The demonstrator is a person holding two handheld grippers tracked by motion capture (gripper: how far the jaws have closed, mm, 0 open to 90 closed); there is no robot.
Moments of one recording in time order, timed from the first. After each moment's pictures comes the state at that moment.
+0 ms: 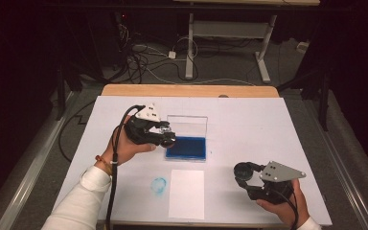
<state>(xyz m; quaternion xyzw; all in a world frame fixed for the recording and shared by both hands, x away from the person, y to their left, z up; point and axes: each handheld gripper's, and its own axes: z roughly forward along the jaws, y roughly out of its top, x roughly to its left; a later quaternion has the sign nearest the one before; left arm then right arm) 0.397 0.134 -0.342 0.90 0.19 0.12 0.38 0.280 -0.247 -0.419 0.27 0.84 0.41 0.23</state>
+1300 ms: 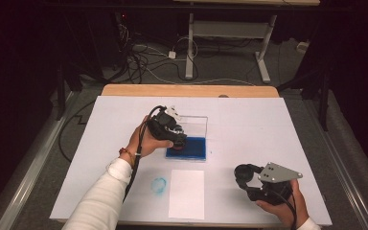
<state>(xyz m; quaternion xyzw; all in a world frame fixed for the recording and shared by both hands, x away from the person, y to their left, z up) 0.449 0.087 -0.396 0.92 0.23 0.08 0.31 0.282 -0.248 -0.428 0.28 0.85 0.39 0.23</state>
